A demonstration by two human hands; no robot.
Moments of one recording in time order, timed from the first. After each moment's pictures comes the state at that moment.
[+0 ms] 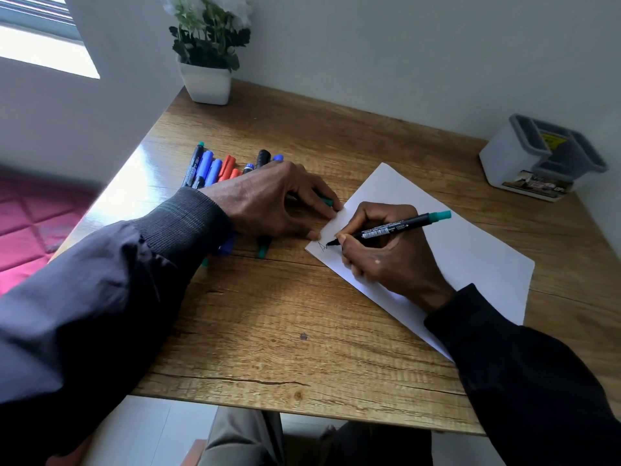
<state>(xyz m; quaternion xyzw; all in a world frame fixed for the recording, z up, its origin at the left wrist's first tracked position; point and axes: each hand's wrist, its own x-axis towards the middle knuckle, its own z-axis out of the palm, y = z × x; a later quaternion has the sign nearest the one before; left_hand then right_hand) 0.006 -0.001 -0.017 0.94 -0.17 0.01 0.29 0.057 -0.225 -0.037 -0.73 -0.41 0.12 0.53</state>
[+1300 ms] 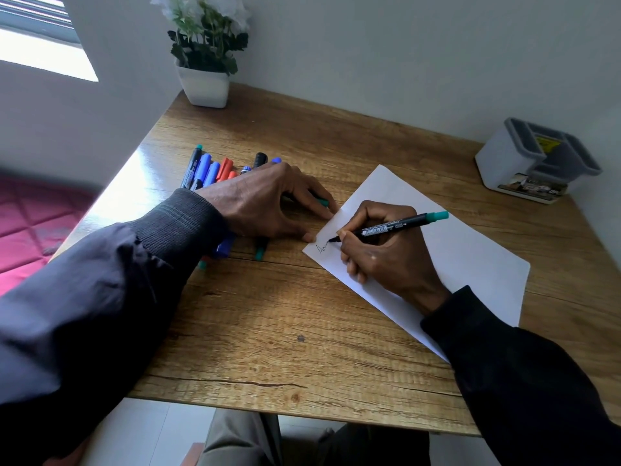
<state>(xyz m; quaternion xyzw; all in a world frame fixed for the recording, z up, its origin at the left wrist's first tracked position) 0.007 0.000 -0.017 0.94 -0.15 0.01 0.30 0.057 -0.226 -0.036 -0.74 -0.34 0.14 0.57</state>
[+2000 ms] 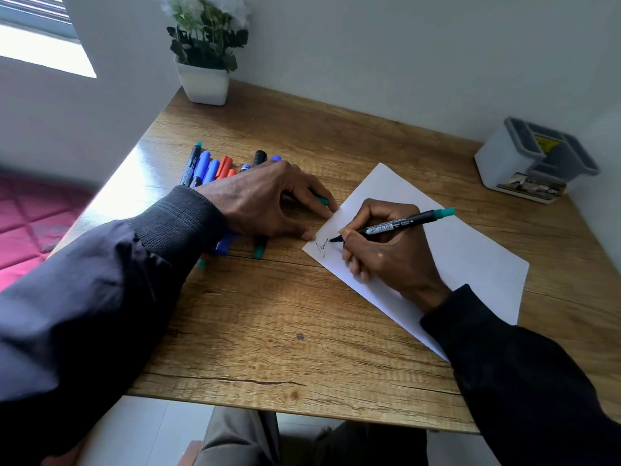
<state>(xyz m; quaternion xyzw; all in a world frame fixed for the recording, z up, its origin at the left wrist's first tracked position) 0.006 0.001 -0.017 0.94 -0.16 0.00 0.30 0.059 -0.228 -0.037 -0.73 -0.32 0.16 0.59</state>
